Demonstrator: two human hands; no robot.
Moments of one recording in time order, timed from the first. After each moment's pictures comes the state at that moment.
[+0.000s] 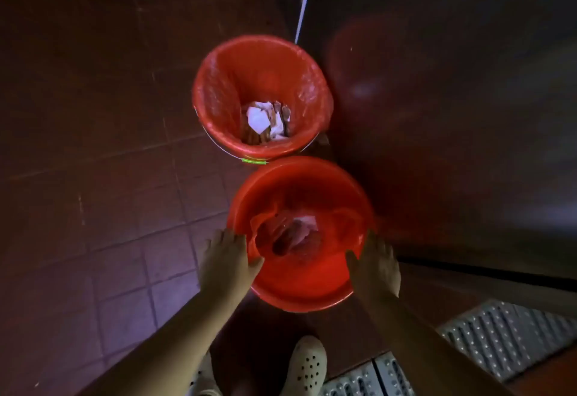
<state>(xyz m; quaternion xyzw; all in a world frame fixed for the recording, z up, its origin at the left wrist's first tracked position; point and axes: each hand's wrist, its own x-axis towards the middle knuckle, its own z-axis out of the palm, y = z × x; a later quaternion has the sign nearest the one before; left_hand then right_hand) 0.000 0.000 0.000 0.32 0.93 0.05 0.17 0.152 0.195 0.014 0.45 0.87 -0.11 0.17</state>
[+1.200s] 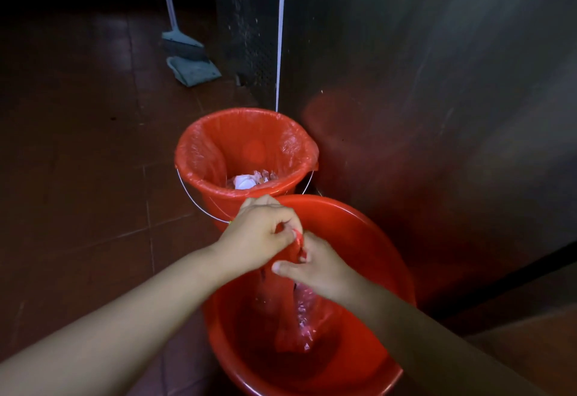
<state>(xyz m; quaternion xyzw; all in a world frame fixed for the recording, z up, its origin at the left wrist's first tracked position) -0.053 0.084 -0.041 0.56 0.76 0.33 0.08 0.067 0.187 -0.086 0.17 0.83 -0.52 -0.07</state>
